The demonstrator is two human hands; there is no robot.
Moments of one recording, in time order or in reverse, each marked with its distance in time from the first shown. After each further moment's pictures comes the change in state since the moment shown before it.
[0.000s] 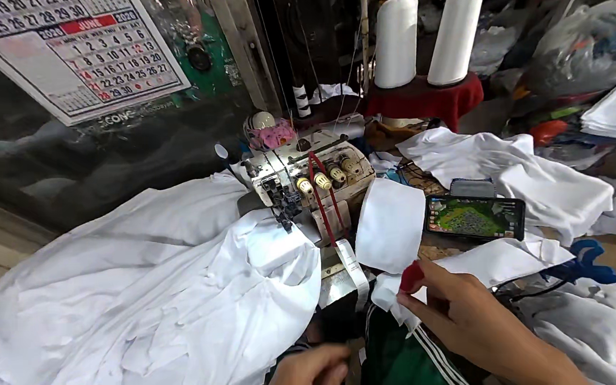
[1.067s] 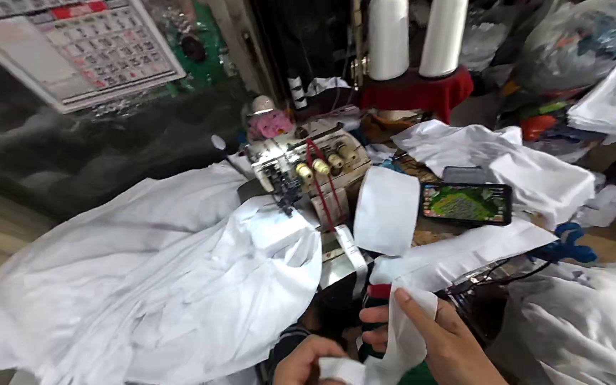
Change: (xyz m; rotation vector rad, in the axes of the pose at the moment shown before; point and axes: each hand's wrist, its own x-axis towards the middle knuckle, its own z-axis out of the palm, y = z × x) left_hand -0.036 0.021 0.015 -0.697 0.258 0.095; right_hand -0.036 -0.084 0.047 1.187 0.132 0.506
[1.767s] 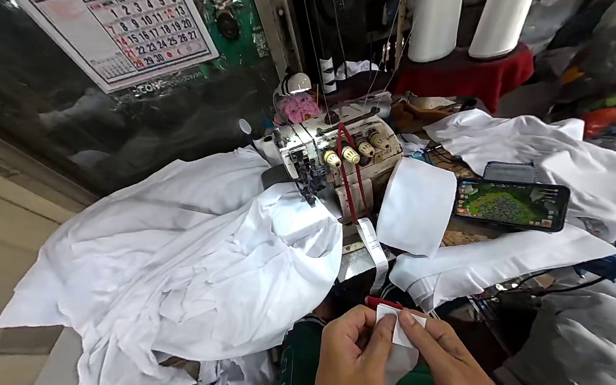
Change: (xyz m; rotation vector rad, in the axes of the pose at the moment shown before) left_hand 0.044 0.001 0.048 0.204 0.164 -0.072; right_hand 0.004 0.043 -0.018 -0.211 -0.227 -0.163
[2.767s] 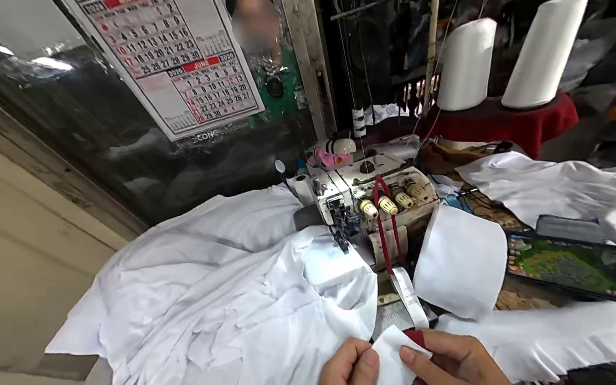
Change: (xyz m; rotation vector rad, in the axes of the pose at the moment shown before) left_hand 0.028 -0.003 -0.056 0.113 0.029 0.021; right_hand 0.074 -0.019 -0.002 -0.214 -0.082 -0.028
